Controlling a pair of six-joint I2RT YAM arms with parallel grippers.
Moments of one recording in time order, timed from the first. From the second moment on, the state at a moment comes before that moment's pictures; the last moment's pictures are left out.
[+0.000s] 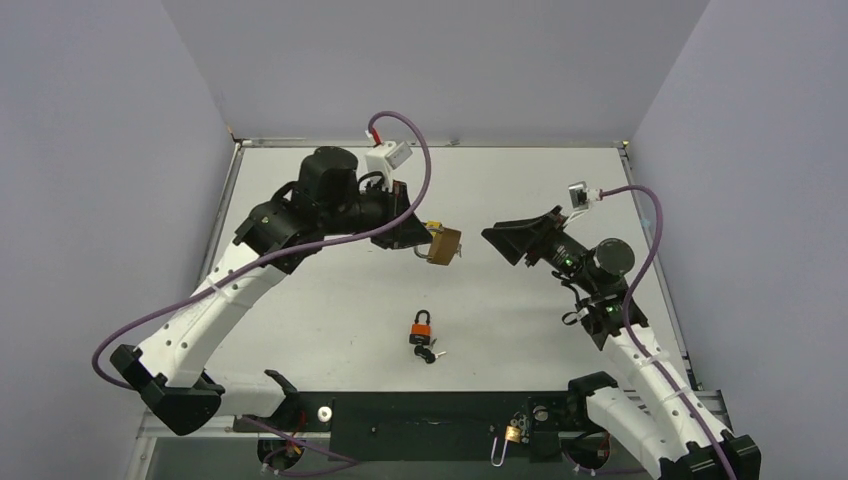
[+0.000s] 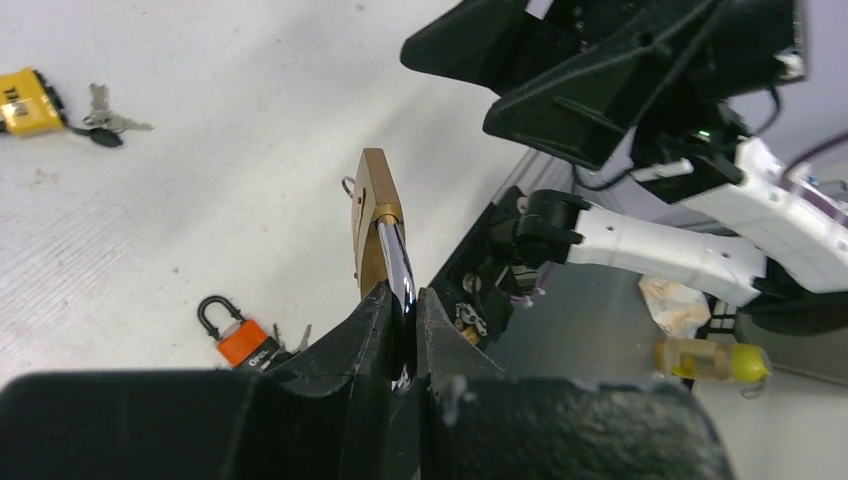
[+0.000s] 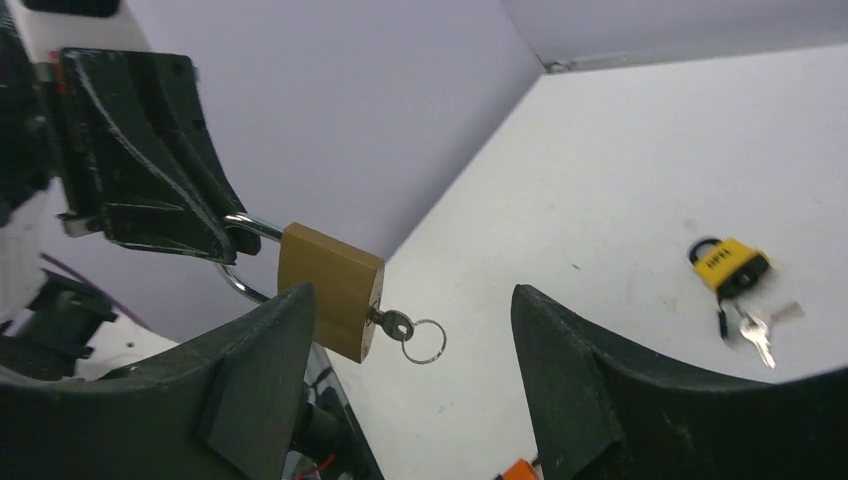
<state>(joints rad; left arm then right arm) -0.73 1.31 1.56 -0.74 0.38 -0.49 0.29 0.80 0.58 0.33 -0.57 0.77</state>
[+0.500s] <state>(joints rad) -0.61 1.20 1.53 -0.51 0.74 -0.69 0.29 0.91 0.62 0.91 -0.81 1.15</state>
